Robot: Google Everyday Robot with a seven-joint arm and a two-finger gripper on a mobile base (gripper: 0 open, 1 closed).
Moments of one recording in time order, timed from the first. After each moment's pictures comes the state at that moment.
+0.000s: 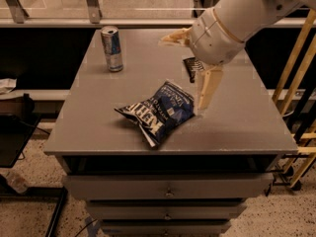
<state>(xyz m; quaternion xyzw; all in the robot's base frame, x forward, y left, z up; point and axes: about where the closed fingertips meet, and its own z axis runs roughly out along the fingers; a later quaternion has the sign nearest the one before) 0.515 -0.043 0.944 -0.83 0.47 0.07 0.29</state>
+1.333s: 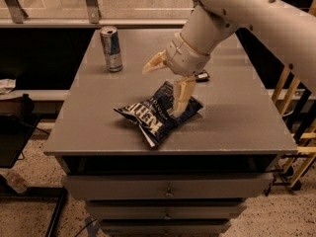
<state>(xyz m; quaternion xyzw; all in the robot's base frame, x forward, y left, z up) 0.554 -0.011 0.871 -0.87 0.42 0.11 0.23</state>
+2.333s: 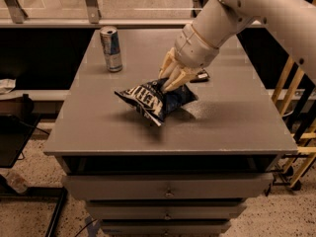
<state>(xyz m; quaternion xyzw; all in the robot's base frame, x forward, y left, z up) 0.564 -0.021 0.887 -0.85 0.45 0.14 0.25</state>
